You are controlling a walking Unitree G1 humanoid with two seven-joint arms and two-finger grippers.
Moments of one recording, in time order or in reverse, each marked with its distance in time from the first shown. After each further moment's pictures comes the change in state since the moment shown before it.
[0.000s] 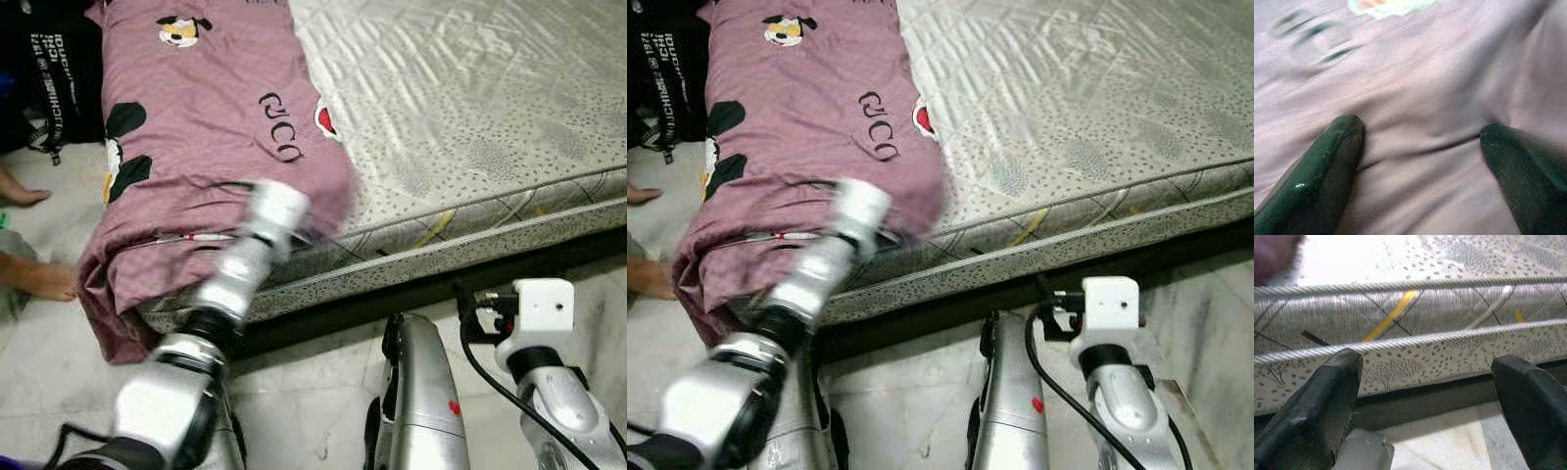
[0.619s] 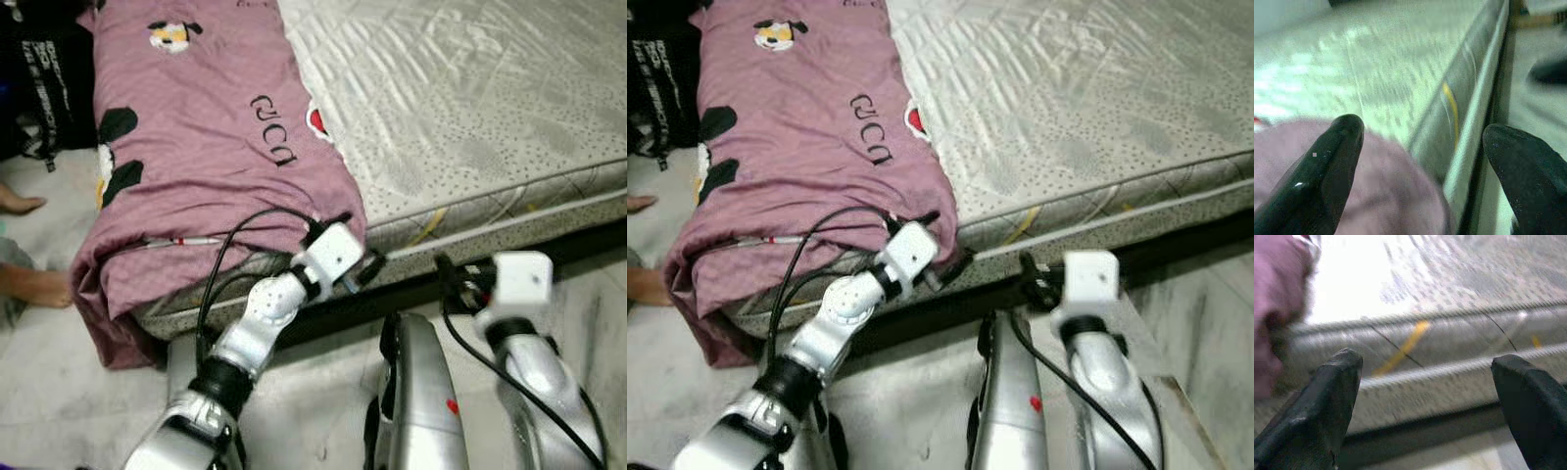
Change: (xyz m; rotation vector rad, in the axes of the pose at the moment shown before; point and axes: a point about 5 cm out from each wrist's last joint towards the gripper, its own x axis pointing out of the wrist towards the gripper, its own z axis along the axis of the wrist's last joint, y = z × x) left arm -0.029 -0.060 0.033 0.050 -0.319 -0.285; right arm 0.034 0.019 0.012 0.033 -0.081 0.030
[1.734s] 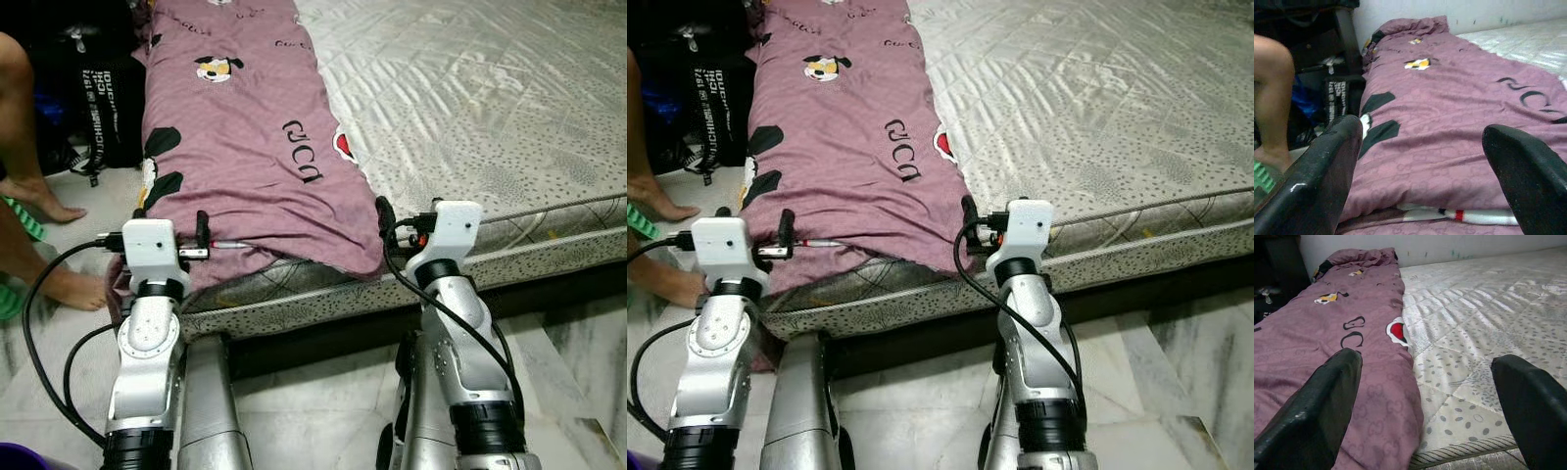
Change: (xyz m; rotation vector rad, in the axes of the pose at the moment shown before) left arm -0.138 0.086 -0.022 -0.167 0.166 0.928; right arm 0.061 0.063 0.018 0.189 -0.165 0.131
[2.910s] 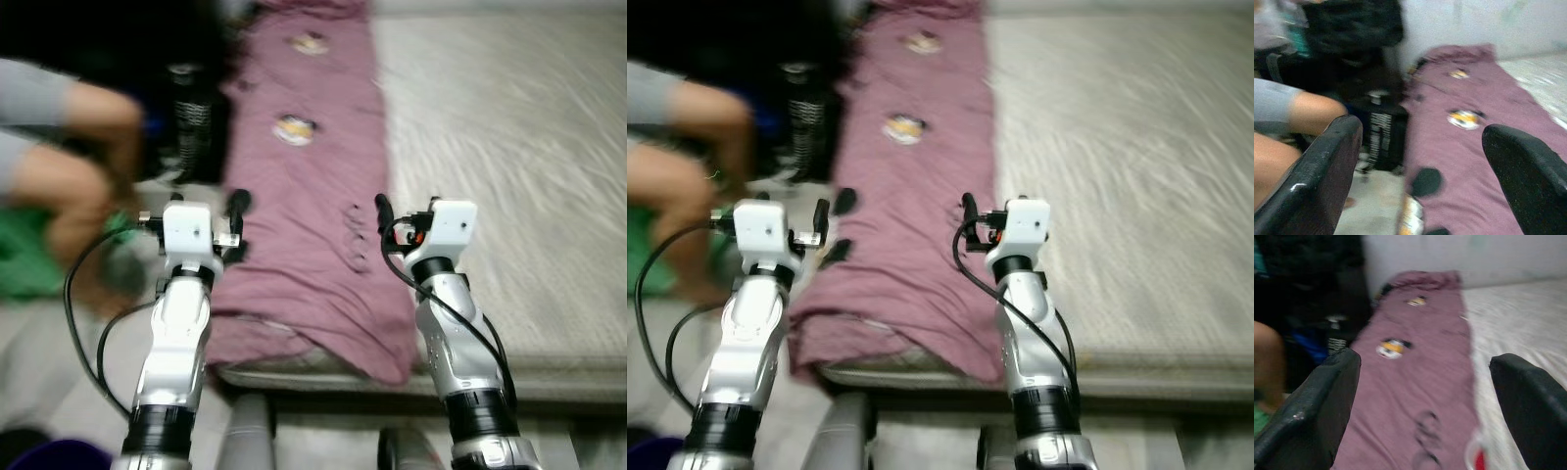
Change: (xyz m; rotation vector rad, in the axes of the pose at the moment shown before) left arm 0.020 -0.029 0.009 0.007 -0.062 -0.084; right arm 0.008 -0.001 -0.006 0.018 -0.040 -0.033
